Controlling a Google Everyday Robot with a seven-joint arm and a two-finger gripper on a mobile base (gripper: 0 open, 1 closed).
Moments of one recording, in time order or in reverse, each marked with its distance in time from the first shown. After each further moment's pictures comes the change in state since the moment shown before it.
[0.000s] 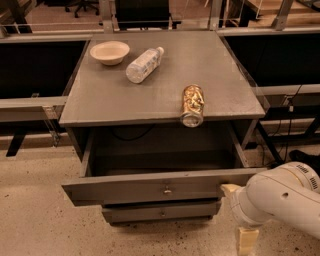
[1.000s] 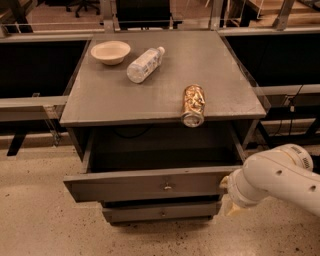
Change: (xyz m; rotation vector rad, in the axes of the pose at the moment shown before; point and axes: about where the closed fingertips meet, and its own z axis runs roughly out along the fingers) arm 0.009 -0.045 0.004 0.034 -0.003 0.020
